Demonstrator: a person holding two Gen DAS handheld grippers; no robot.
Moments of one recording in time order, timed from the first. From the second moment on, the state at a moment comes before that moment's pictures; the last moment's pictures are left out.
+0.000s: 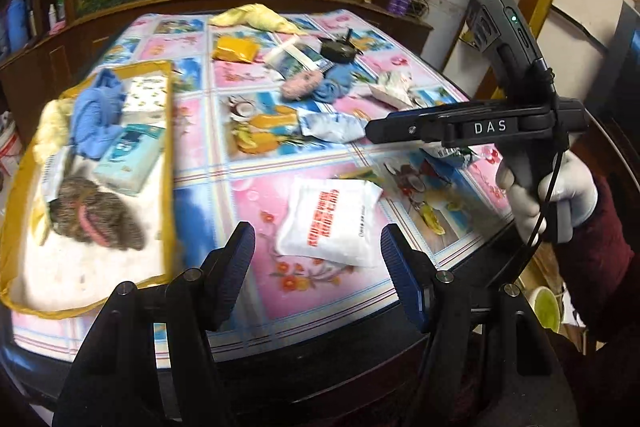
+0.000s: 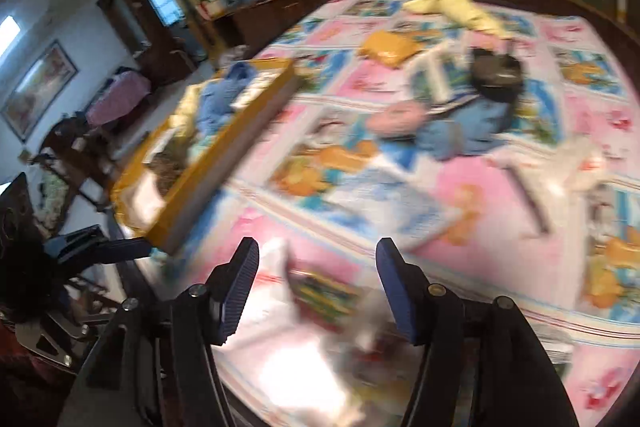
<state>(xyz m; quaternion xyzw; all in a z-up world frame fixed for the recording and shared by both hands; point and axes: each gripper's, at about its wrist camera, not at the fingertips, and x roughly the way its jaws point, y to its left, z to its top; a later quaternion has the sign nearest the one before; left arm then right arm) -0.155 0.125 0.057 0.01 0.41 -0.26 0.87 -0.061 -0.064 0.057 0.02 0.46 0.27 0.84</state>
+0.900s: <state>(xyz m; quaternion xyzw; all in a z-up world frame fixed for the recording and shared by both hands) -0.101 0.100 0.012 0.01 0.45 -0.24 0.86 -0.068 -0.038 0.024 -0.11 0.49 0.32 0.81</state>
